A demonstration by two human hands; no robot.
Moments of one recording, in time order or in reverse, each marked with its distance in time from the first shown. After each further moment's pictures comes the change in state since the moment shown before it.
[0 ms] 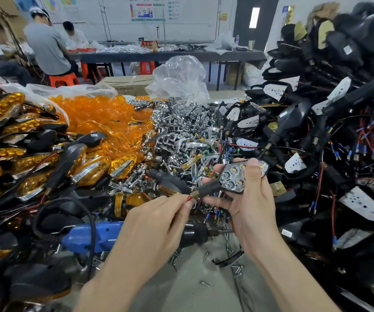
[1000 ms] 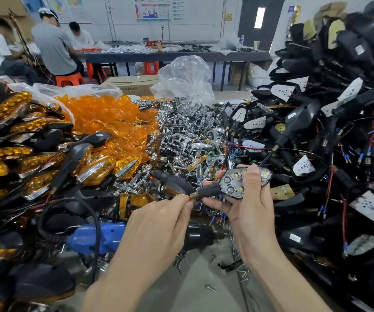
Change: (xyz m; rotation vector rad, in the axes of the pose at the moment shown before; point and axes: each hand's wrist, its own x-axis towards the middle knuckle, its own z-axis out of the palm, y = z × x) left_hand 0.002 0.001 -0.002 0.074 -0.162 -0.138; right_hand -0.003 0.012 0.006 0.015 0.024 -0.026
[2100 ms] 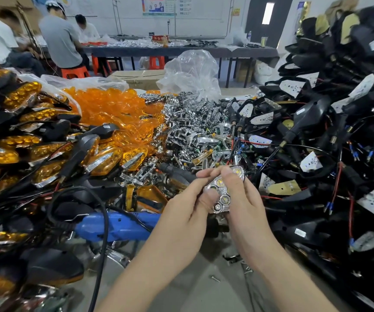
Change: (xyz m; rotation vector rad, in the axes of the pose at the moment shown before) left_hand 0.003 0.027 0.005 -0.755 -0.067 -0.164; right_hand -0.011 0.007 0.003 -0.319 -0.233 0.015
